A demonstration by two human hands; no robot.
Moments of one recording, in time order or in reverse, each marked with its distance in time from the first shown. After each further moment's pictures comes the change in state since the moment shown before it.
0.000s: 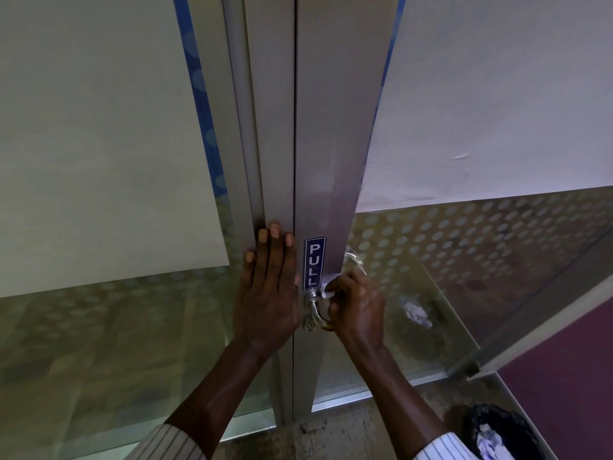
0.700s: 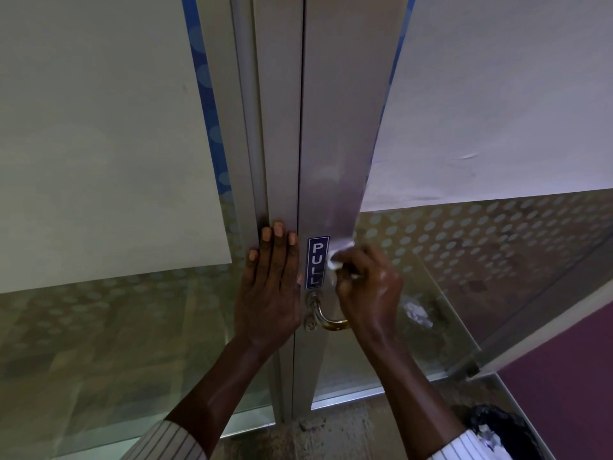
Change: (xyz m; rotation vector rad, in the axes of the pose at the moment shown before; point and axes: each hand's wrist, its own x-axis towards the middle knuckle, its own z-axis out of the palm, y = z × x) left_hand -0.001 -0.001 0.002 -0.003 0.010 -0.001; right_hand 0.021 -0.025 -0.028 0.112 0.236 -0.155
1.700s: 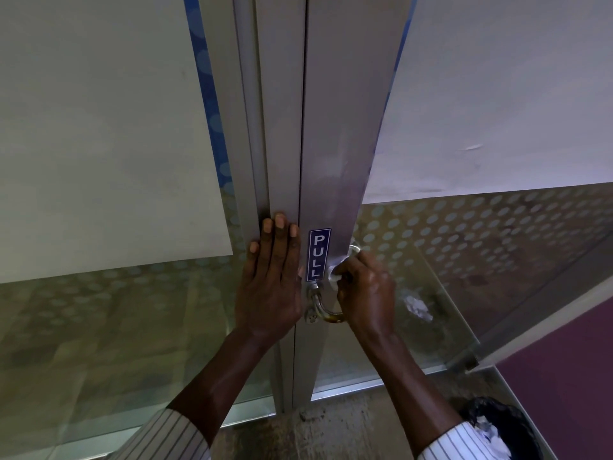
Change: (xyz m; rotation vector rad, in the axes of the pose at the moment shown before) left_hand -0.003 -0.002 0.003 0.047 -0.001 0.020; right_hand -0.018 0.029 0.015 -0.152 -0.192 0.038
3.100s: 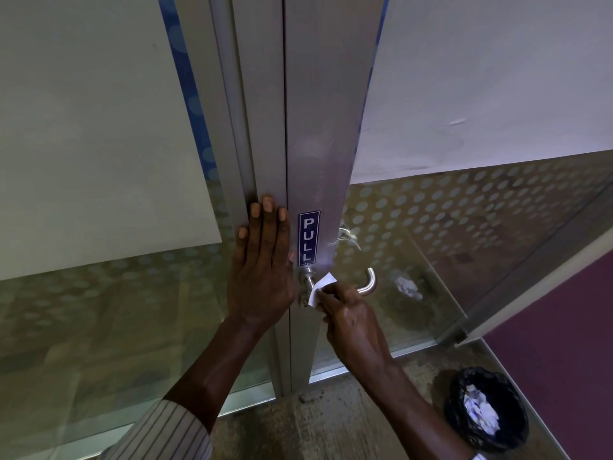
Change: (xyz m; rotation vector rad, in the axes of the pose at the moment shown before) left_hand 0.000 -0.002 0.001 -0.008 0.013 -0.021; right_hand -0.071 0.000 -0.004 -0.082 -0.354 -0.103
